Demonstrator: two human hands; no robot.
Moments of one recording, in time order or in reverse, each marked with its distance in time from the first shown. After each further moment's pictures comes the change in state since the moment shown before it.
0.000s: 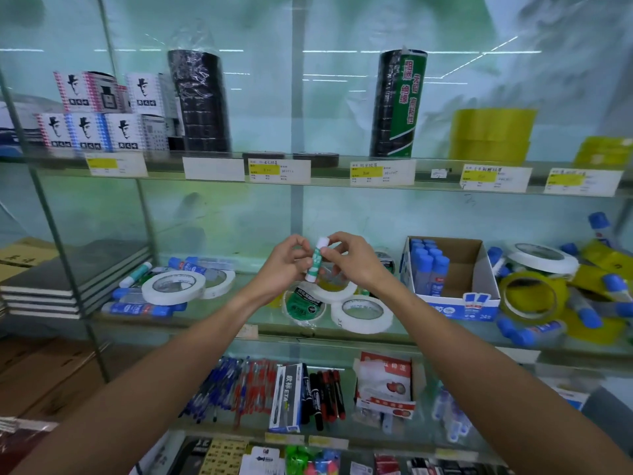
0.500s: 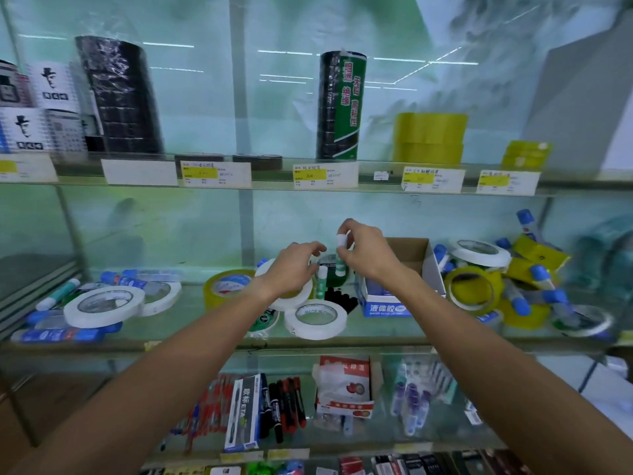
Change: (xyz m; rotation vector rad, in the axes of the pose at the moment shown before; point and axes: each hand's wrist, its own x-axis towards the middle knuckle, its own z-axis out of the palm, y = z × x) left_hand 0.081 -0.028 0.074 0.990 -0.118 0.183; right_hand -0.008 0.026 -0.092 -0.552 0.195 -0.041
